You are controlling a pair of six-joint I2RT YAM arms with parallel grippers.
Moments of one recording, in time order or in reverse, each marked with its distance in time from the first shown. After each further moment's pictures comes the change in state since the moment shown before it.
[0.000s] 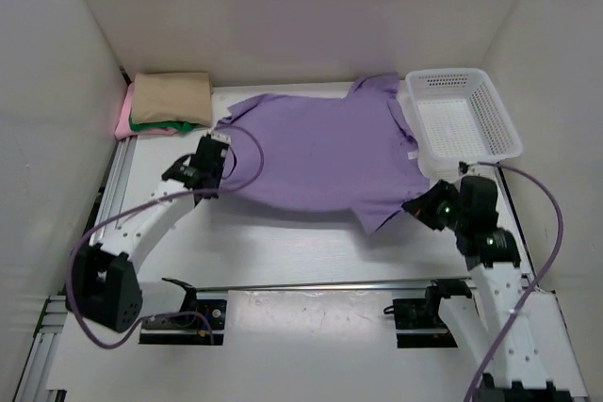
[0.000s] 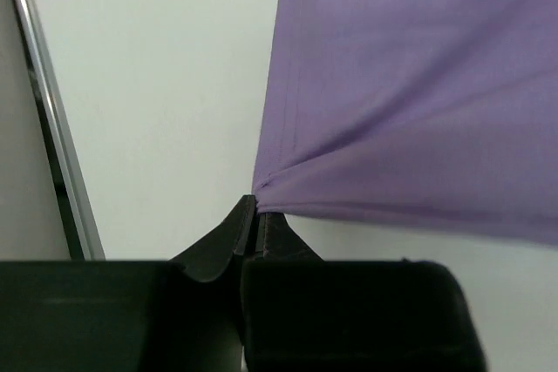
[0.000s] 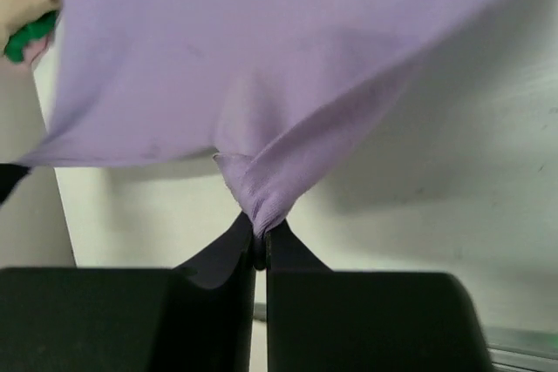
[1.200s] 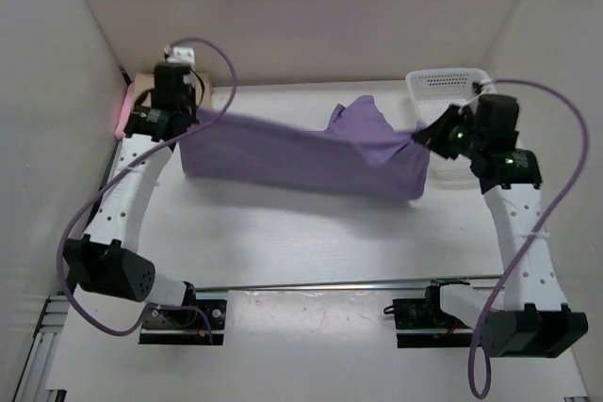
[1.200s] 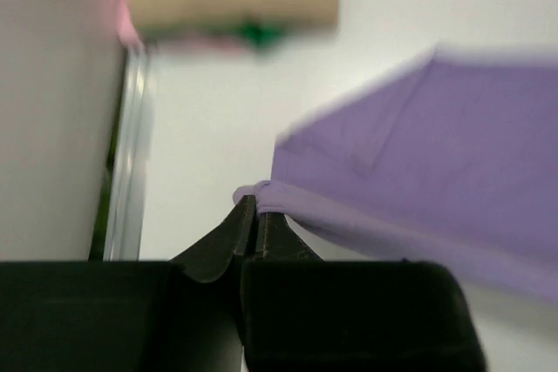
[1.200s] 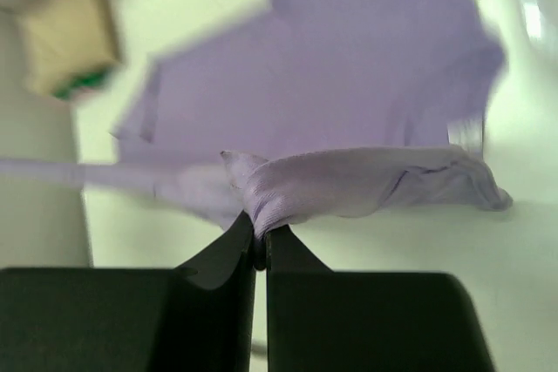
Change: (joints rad) left arm 0.139 0.107 0.480 -0.130 0.056 0.000; right arm 0.010 0.428 0.517 -0.060 0.005 -0.080
